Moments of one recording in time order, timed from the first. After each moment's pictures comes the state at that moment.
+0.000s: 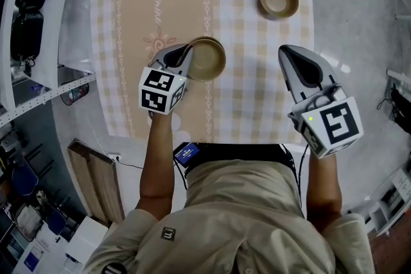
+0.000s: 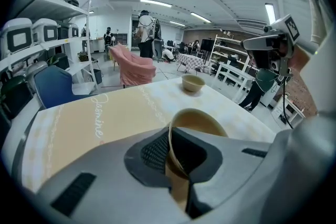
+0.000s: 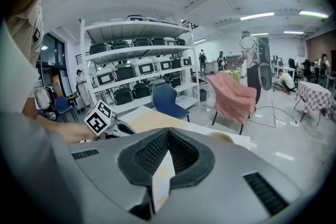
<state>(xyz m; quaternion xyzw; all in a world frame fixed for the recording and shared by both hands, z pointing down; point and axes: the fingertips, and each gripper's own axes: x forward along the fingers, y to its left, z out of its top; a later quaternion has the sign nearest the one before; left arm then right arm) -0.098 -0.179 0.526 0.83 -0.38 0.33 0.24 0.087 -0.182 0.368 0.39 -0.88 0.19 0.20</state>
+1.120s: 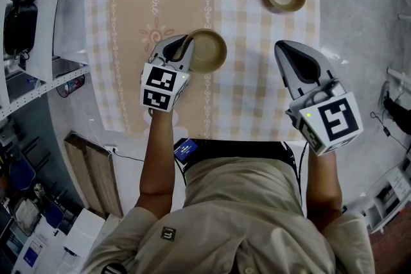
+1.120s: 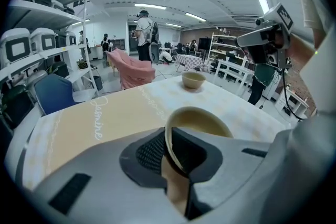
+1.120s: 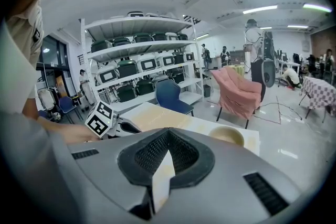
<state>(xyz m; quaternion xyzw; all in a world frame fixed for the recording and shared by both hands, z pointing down) -0.099 -0.180 0.542 0.84 -0.39 0.33 0.20 0.069 -0.183 0.394 0.37 -0.88 0.21 0.21</state>
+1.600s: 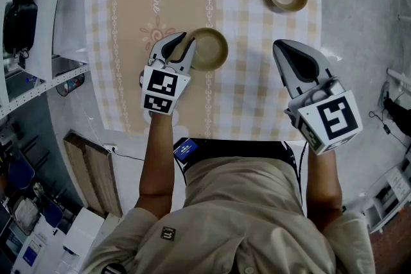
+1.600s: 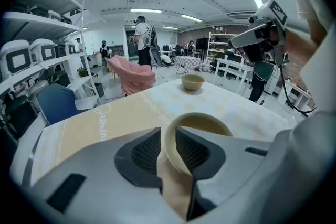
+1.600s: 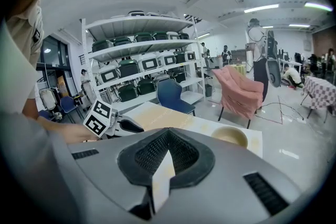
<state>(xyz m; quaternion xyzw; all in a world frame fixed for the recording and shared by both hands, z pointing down) -0.100 -0.181 0.528 0.84 -0.39 0.33 0.17 0.062 -0.182 0.397 0.36 -0.88 0.21 0.22</state>
